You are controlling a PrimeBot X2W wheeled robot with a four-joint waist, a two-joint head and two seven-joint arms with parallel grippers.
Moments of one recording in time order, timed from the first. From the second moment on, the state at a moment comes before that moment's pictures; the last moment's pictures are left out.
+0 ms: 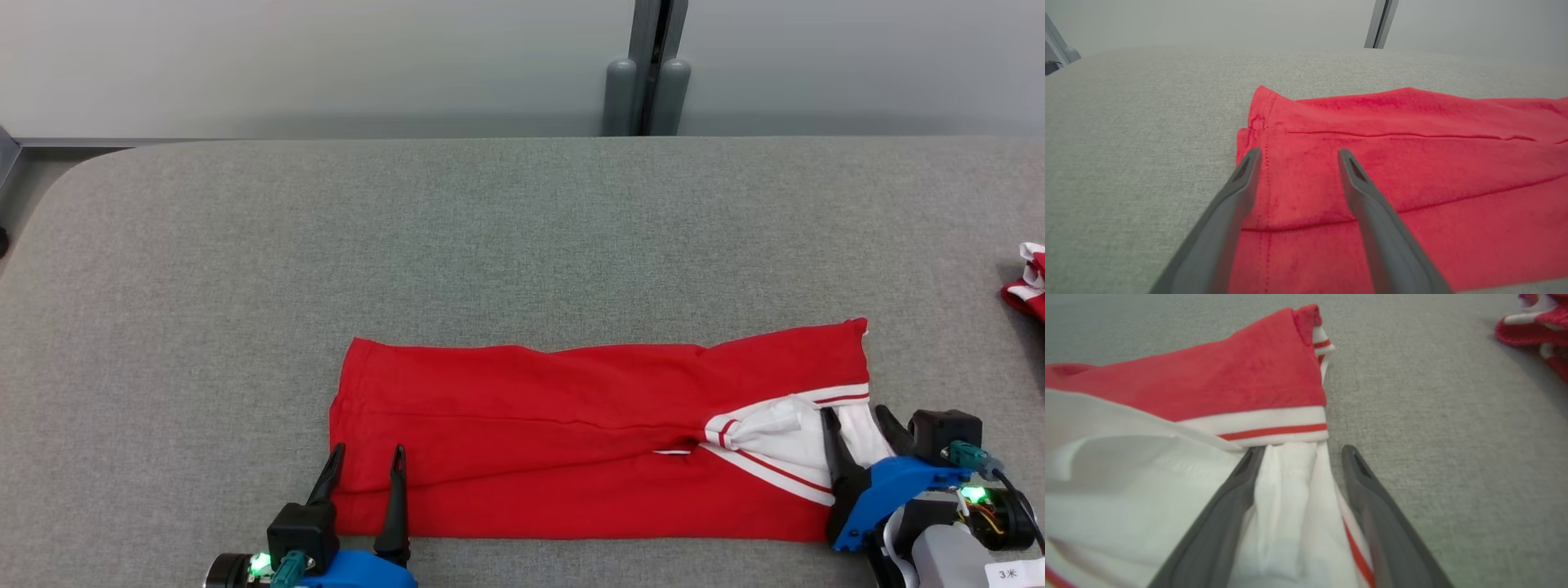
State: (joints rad) left arm -0.06 0.05 -0.24 0.45 -0.19 0.01 -0.26; right arm -0.39 -0.14 -0.07 0.94 0.09 0.13 -0.24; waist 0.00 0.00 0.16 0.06
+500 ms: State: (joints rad) left arm -0.07 0.05 -0.25 0.47 -0.19 0.01 -0.26; right arm -0.39 -0.21 -0.05 1.00 0.24 0.14 -0.27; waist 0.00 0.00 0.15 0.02
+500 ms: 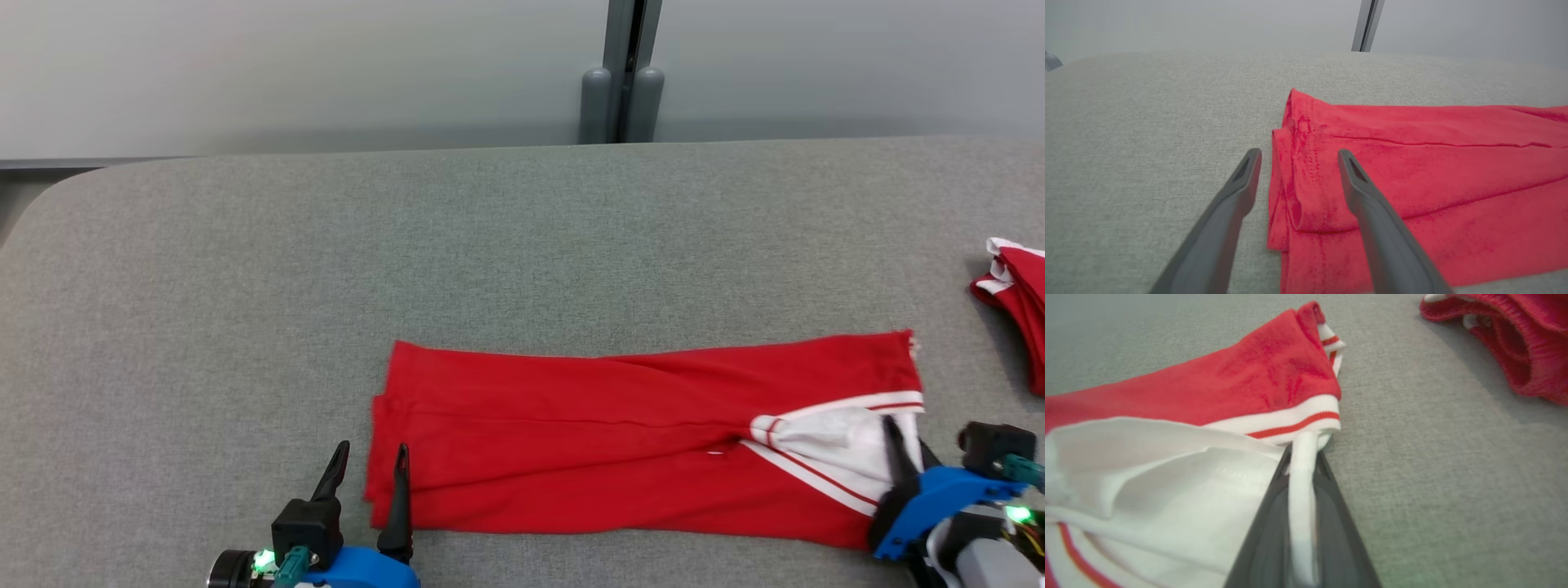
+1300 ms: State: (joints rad) left arm -0.04 0.05 -0.31 0.51 -0.19 -0.01 -0.26; right arm -0.27 -0.09 0.32 0.57 0.51 0.13 -0.25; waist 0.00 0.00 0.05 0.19
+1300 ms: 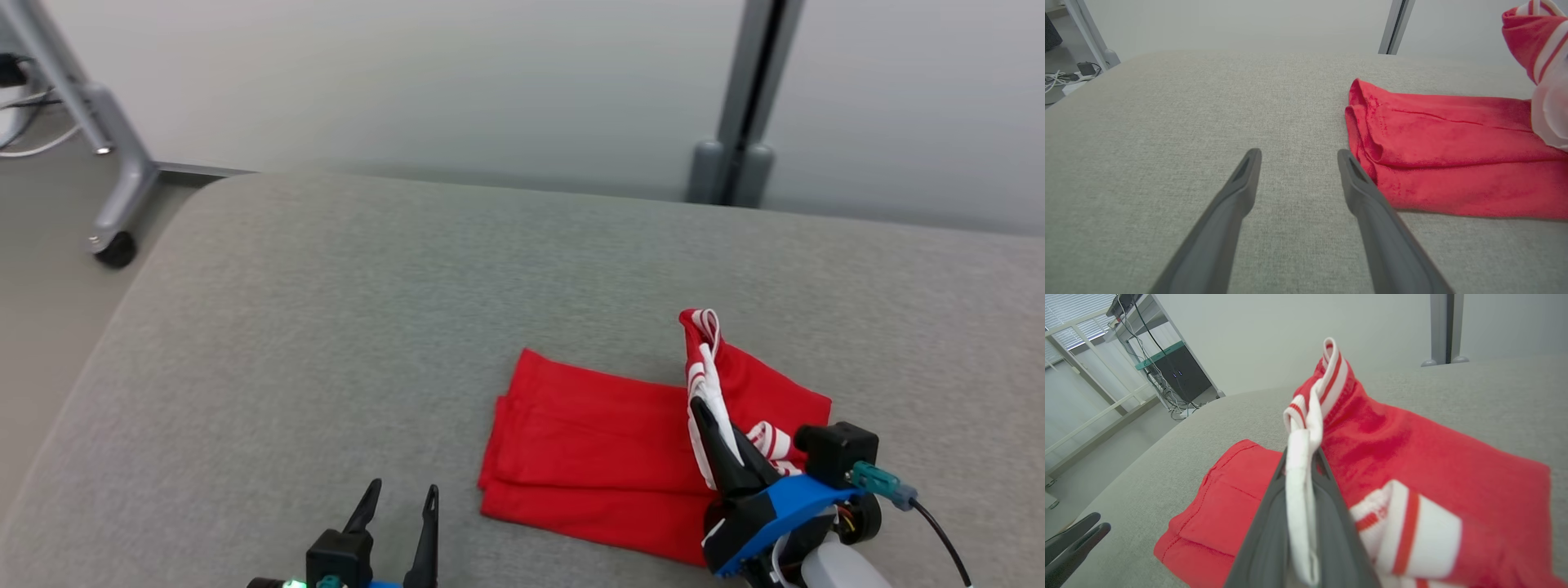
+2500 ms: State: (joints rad) left arm -0.05 0.05 -0.30 0.48 -0.17 0.01 -0.26; right arm -0.24 -0.07 0.10 0.55 0.33 0.13 -0.26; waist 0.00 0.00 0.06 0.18
